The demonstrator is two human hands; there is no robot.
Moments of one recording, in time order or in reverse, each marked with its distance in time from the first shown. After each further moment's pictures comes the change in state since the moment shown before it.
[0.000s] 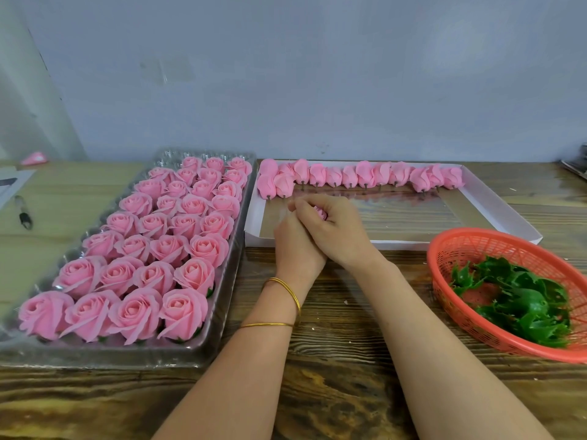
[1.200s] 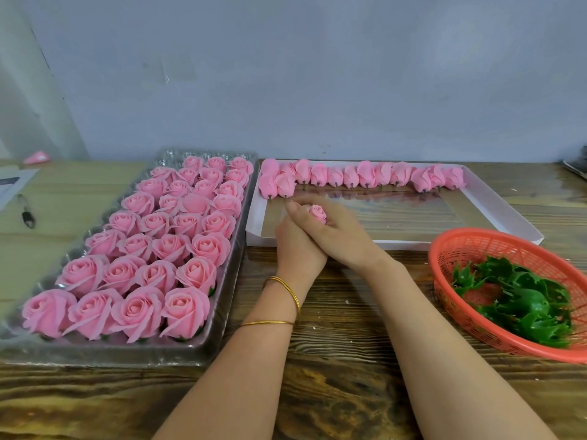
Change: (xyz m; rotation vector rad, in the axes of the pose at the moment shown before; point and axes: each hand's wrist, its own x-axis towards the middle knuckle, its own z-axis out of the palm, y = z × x) left_hand 0.006 0.000 0.000 0.060 -0.101 -0.041; right_hand -0.001 0.002 -0.007 0.052 -0.179 0.041
